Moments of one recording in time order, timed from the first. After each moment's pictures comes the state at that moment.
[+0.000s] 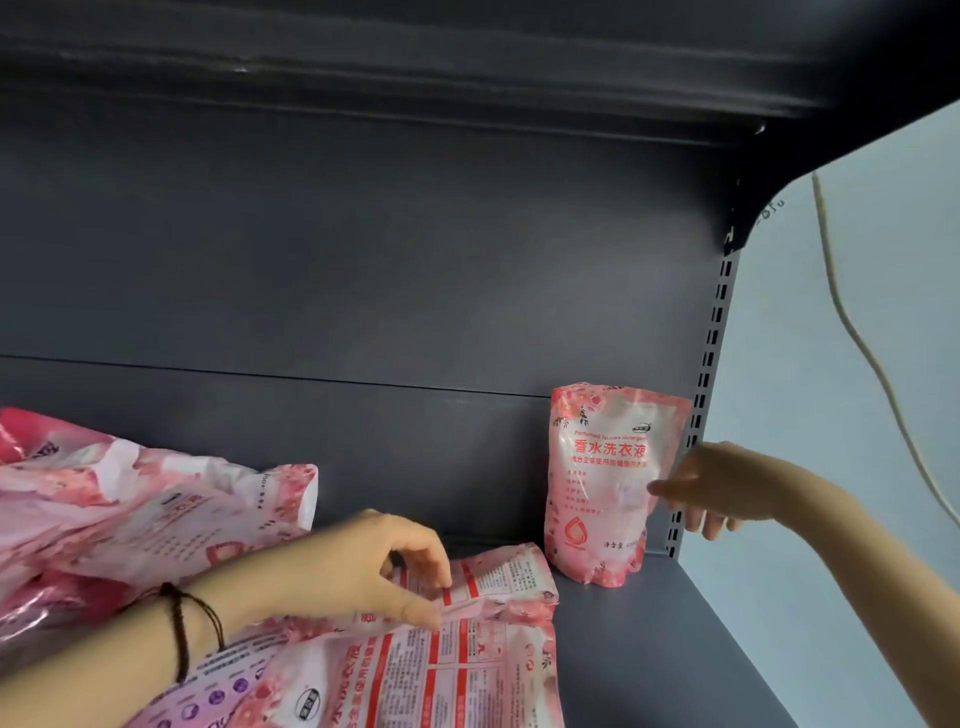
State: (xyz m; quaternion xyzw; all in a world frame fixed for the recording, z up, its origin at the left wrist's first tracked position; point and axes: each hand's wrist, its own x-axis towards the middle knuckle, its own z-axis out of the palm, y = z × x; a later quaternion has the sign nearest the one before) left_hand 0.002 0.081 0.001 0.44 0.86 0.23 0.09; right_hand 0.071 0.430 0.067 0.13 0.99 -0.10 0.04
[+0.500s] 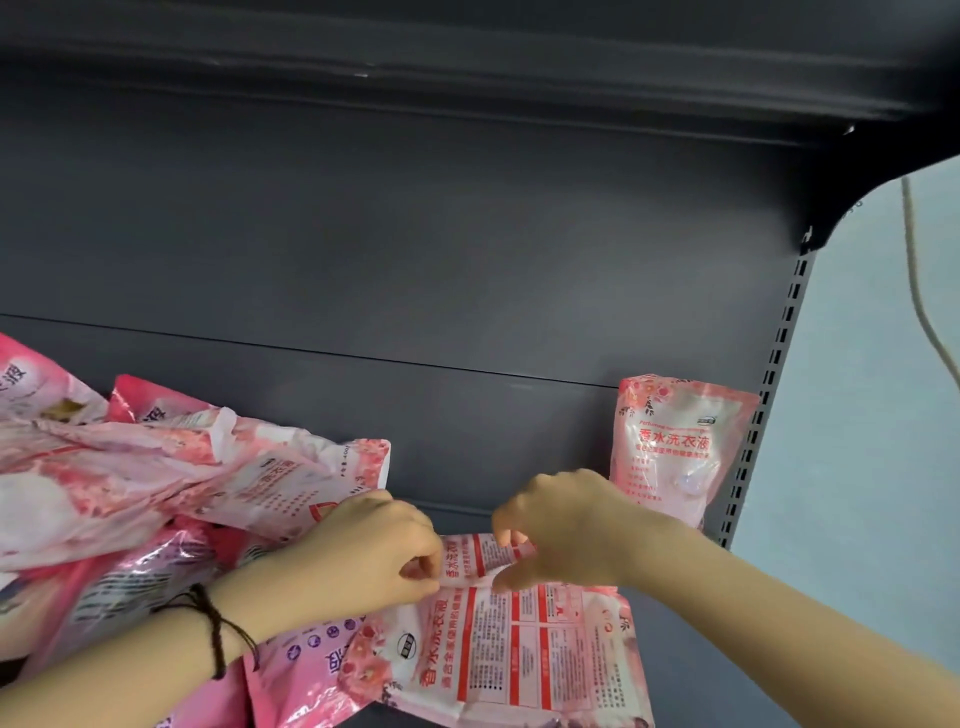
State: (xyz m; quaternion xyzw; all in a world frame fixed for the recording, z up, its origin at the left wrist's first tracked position) left_hand 0.021 0.026 -0.017 0.46 0.87 0.07 -0.19; right_hand 0.075 0.235 0.039 -0.24 0.95 0.16 -0.06
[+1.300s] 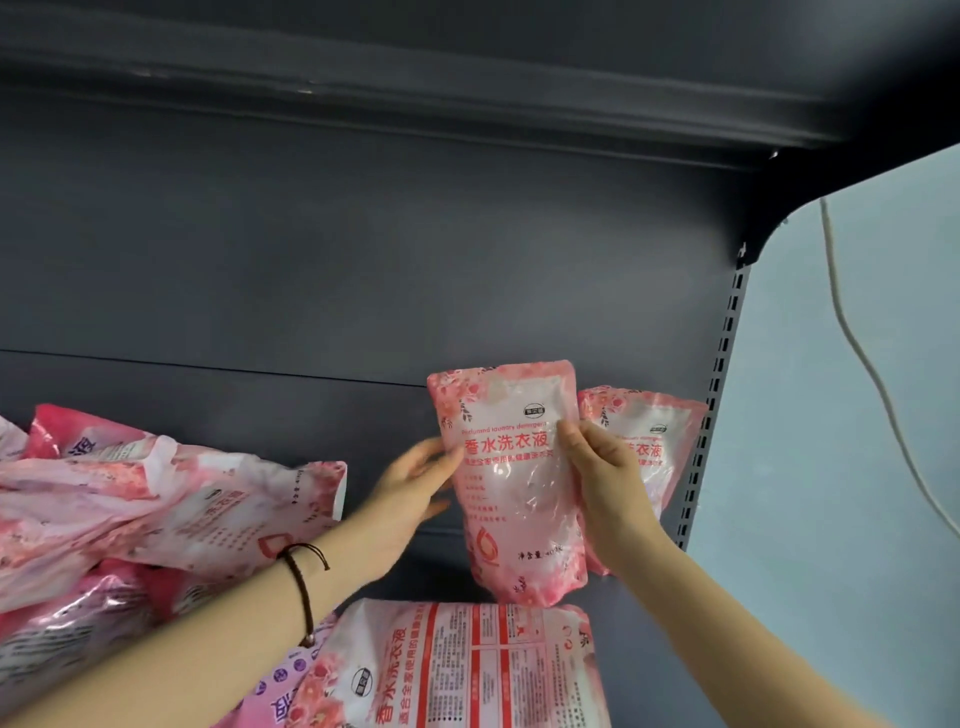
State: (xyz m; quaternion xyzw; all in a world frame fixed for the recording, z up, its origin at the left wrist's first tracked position) left_hand -0.021 0.111 -0.007 0.21 0.62 0.75 0.10; right_hand 0.056 0.286 0.026 0.01 0.64 -0.72 -0.26
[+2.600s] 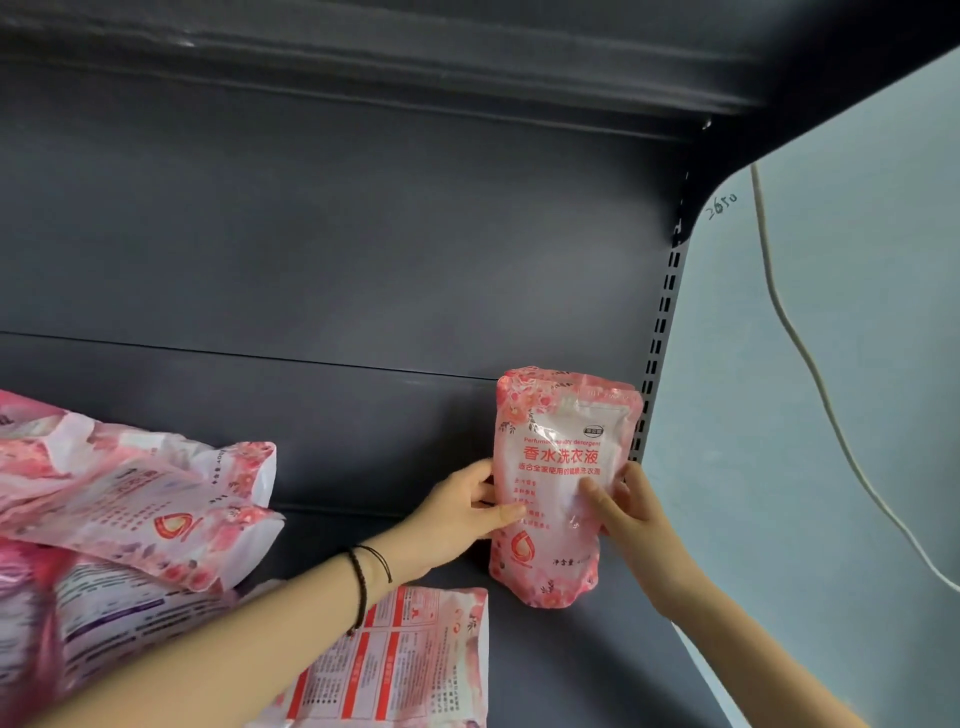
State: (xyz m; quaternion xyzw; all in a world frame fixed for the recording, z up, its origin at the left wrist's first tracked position) left_hand 0.009 0.222 -0.024 0.33 0.74 0.58 0.12; right_hand 0.083 0.416 -0.032 0.03 0.75 -0.62 -0.21
